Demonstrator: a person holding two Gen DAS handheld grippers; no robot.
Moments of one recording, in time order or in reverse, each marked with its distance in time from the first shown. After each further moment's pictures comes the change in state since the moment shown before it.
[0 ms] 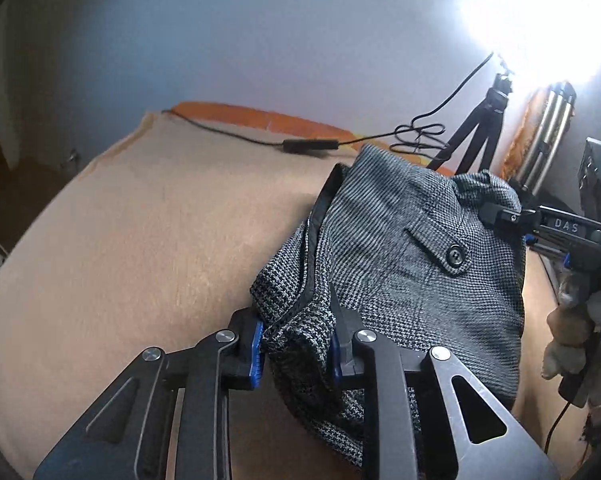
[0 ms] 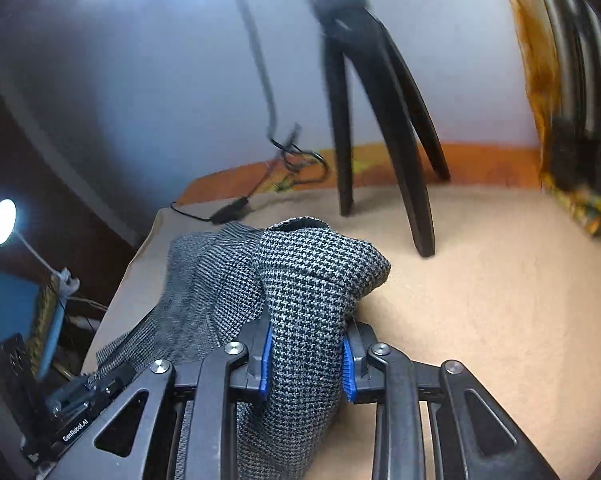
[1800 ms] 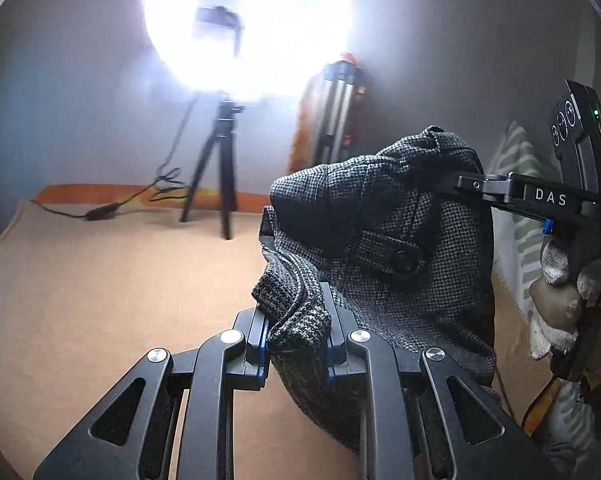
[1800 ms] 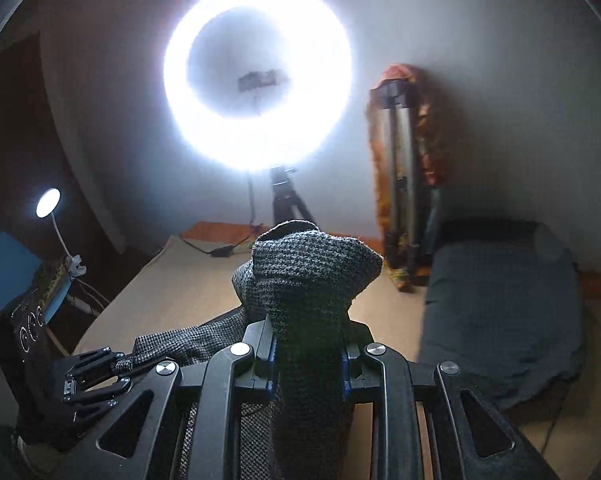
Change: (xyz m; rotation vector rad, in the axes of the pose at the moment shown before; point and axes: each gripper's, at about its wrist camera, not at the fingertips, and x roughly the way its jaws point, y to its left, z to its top) left arm -0.101 -0.213 -0.026 0.221 -0.100 -0.323; right arm -0.254 -0.046 -0.015 -0.158 -0.197 -0.127
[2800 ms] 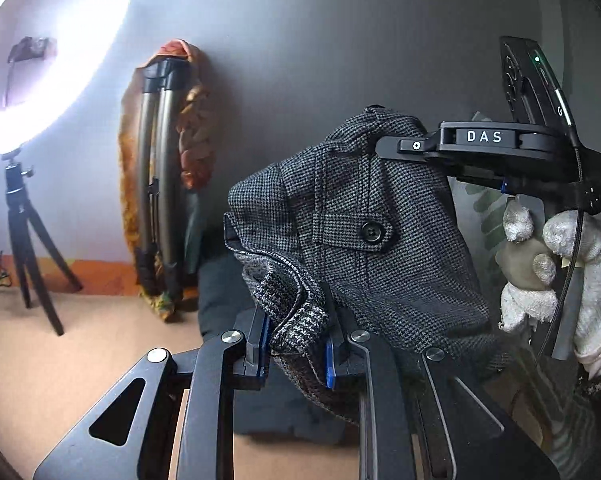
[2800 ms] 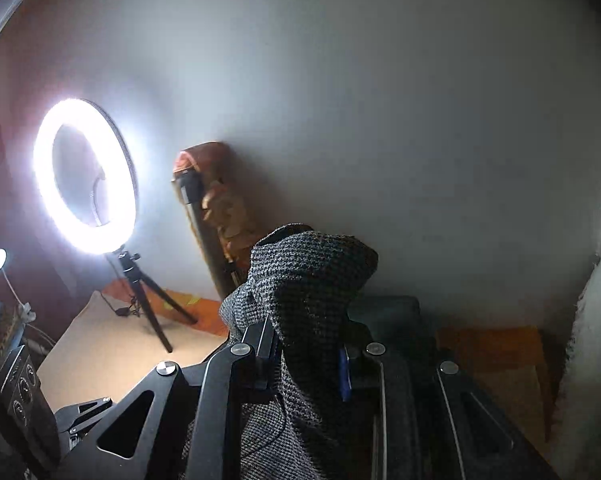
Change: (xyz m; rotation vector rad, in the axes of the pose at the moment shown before) left arm 0.146 -0.160 0.072 0.097 -0.076 -0.130; right arm -0.012 -0.218 0.085 0.062 -0.086 -0.139
